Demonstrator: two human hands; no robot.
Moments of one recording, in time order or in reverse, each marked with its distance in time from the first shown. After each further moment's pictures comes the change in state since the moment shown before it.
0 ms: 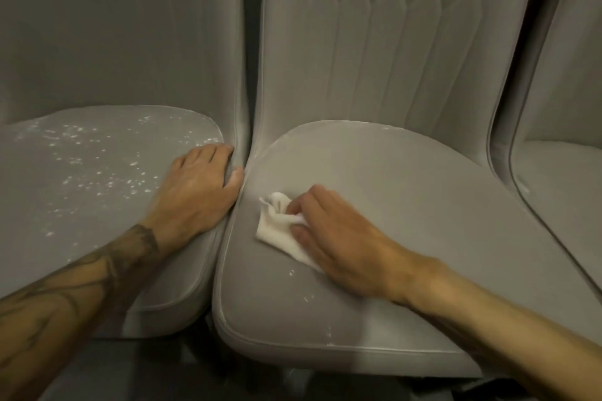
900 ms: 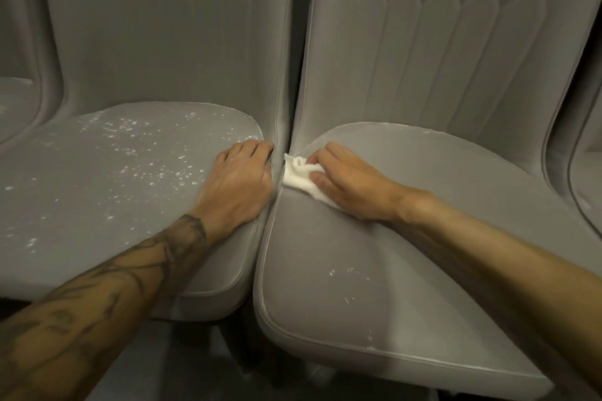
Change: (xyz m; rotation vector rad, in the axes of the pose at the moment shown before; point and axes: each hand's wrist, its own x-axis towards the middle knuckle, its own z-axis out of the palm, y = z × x) left_hand -0.003 -0.006 0.003 -0.005 0.102 0.071; right_hand 0.092 0.054 0.023 -0.072 -0.048 -0.036
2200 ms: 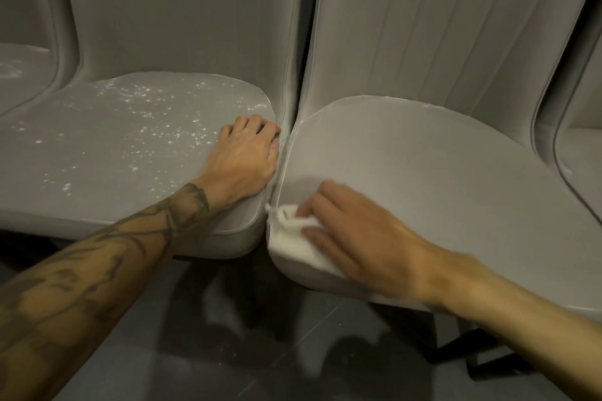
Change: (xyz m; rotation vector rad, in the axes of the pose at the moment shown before) left_hand -0.033 0.005 -0.021 0.044 -0.048 0.066; right_hand -0.109 -0.125 -0.028 0.059 -0.037 -0.123
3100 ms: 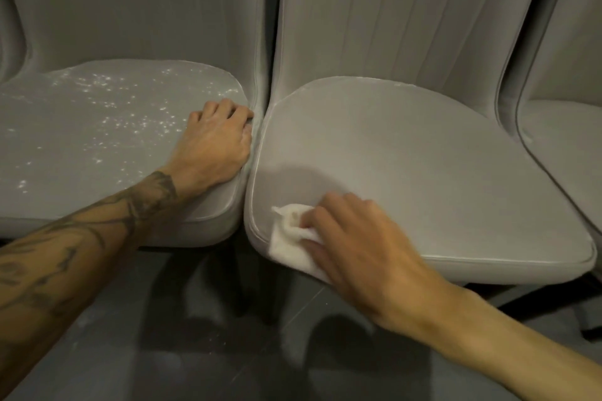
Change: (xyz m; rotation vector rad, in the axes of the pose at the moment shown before) left_hand 0.002 -0.001 0.000 0.014 -0.036 -0.004; right_hand -0.046 -0.034 0.007 -0.183 0.089 0.184
